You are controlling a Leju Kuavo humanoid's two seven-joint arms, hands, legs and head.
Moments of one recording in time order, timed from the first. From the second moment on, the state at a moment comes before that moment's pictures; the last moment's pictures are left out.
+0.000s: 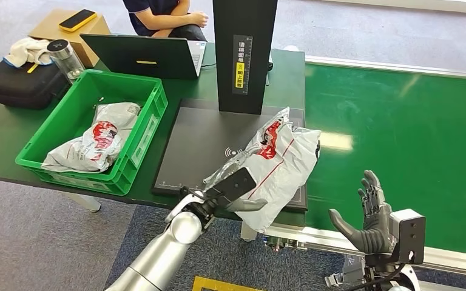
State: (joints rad) left arm -0.38 -0.29 -0.48 -0.66 -0.61 -0.13 -0.54; right arm 0.09 0.14 -0.38 -1.50 0.25 0.25 -0.53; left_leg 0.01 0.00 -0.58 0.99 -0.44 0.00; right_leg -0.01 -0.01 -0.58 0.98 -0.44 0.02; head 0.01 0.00
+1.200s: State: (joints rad) left arm -0.45 -0.30 -0.73 -0.41 -0.99 0.21 0.04; right arm 0.12 0.21 -0.43 -1.50 0.31 0.23 -0.52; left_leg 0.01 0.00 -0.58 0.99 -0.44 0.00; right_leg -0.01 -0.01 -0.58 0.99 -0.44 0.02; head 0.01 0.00
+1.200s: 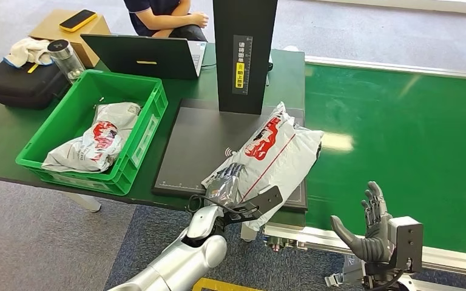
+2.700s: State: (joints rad) left arm -0.32 -0.22 -0.42 -0.69 -1.18 0.69 -0.35; right arm 0.11 0.21 -0.42 -1.51 0.22 0.21 -0.50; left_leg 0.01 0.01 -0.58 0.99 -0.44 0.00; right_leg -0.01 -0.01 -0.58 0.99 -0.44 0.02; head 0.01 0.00
